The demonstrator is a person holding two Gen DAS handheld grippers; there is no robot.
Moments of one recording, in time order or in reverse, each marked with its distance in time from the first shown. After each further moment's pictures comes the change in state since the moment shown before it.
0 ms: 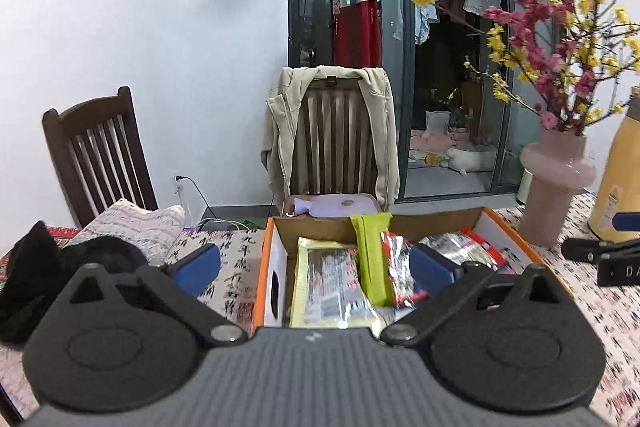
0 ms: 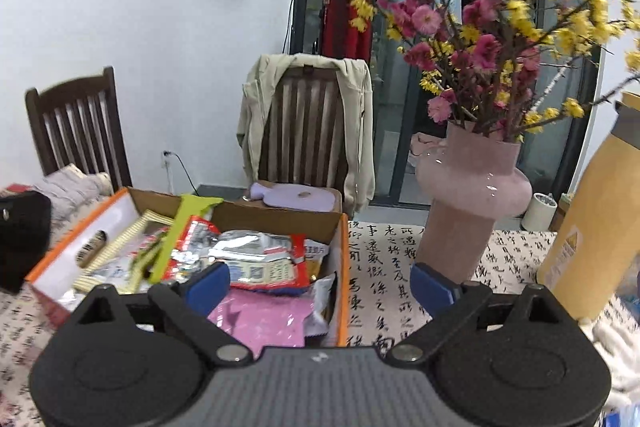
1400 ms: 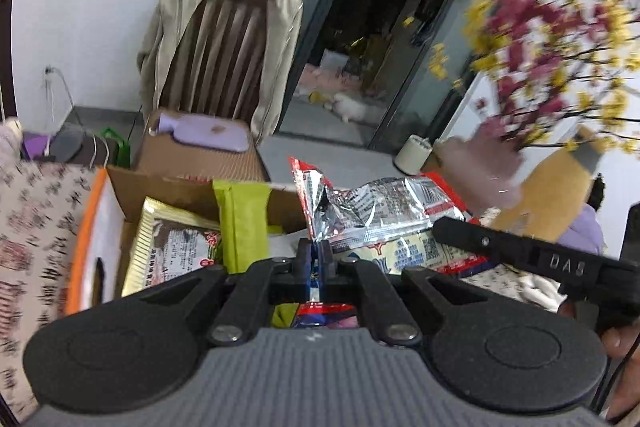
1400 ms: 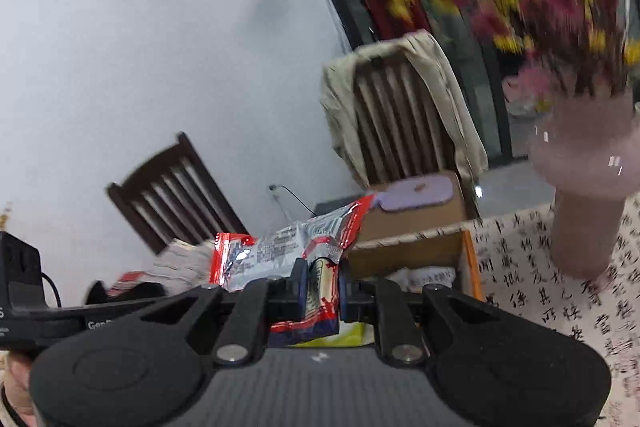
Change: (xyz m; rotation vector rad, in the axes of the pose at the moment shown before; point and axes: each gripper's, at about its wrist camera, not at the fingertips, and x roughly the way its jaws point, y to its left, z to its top) left arm 0.153 -0.009 0.022 -0.222 0.280 -0.431; right arm 0.090 -0.023 0.042 0.293 0.071 0.370
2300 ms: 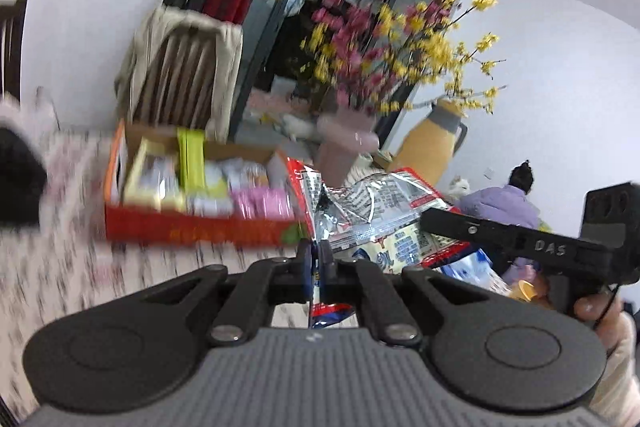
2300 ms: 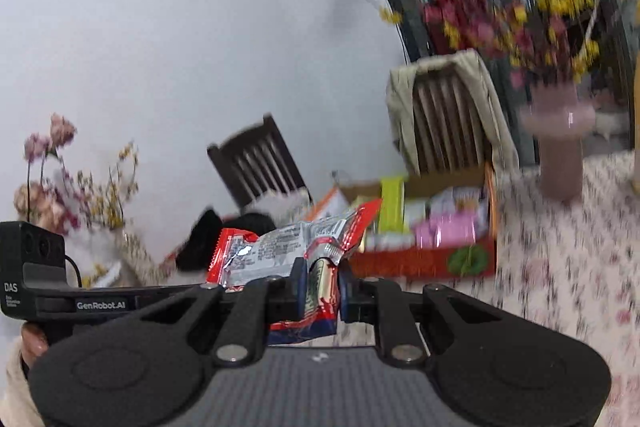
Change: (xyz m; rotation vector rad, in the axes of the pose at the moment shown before) left arm -0.267 -0.098 -0.143 0.097 -0.123 -0.114; right arm -0.266 0.085 -0.108 -0.109 -0.077 0.161
